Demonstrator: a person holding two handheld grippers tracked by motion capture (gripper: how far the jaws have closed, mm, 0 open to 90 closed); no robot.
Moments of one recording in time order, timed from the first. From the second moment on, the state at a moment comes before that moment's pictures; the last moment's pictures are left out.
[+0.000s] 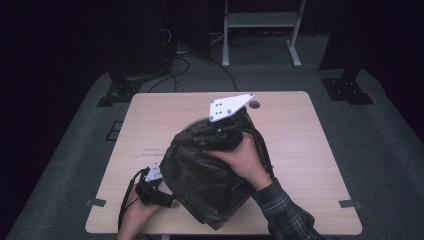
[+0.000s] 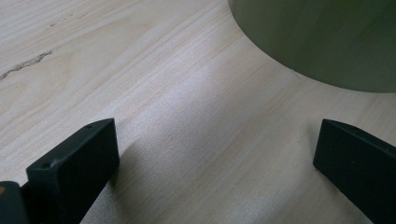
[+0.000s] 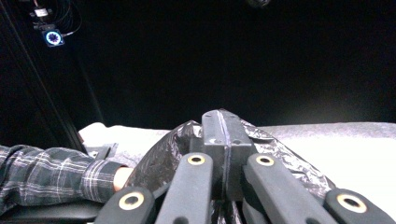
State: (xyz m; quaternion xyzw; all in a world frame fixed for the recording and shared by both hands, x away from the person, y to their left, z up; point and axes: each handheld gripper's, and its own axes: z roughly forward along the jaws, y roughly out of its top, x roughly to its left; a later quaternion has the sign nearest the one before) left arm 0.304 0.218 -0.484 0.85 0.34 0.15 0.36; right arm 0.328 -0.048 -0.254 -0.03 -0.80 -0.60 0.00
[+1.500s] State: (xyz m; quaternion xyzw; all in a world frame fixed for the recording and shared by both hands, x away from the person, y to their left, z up) left arm 0.304 0.218 -0.484 0.86 0.34 0.15 0.36; right arm 0.340 -0.069 -0.271 -0.08 -0.81 -0.58 0.03
